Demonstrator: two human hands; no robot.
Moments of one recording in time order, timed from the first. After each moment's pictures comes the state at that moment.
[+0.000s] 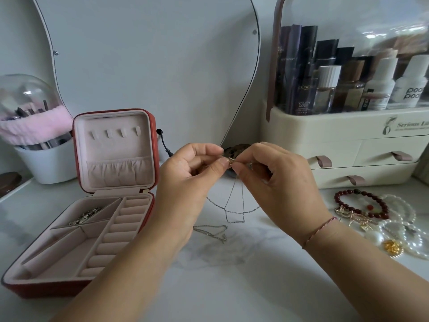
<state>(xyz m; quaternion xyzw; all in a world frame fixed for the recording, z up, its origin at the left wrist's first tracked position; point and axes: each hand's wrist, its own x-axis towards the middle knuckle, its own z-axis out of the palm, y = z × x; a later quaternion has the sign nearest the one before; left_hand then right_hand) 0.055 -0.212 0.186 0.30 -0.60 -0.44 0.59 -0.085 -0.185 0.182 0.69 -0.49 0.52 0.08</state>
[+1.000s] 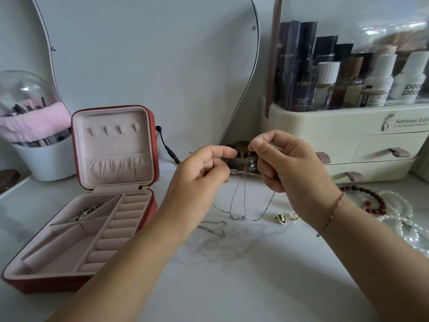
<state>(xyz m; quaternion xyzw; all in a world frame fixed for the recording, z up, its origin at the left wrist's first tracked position) 0.058 -0.213 0.182 0.32 -0.71 -0.40 0.48 -0.100 -0.190 0.190 0.51 -0.42 0.64 -0.39</state>
